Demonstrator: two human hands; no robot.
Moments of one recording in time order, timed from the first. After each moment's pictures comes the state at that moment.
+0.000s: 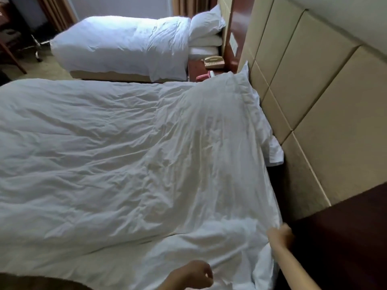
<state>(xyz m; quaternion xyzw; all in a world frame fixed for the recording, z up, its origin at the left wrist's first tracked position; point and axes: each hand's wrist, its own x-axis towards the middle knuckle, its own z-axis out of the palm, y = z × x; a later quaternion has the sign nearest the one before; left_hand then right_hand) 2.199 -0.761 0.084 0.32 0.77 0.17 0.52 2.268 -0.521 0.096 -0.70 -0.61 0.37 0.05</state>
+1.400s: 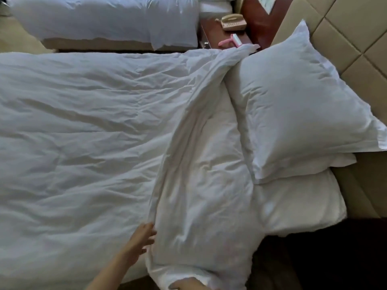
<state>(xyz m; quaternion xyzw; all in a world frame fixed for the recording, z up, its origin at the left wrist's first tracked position) 1.794 -1.120 -0.023 -0.18 0.72 0.39 0.54 1.907 -0.990 -0.134 -0.61 -0.77 0.17 -0.04</state>
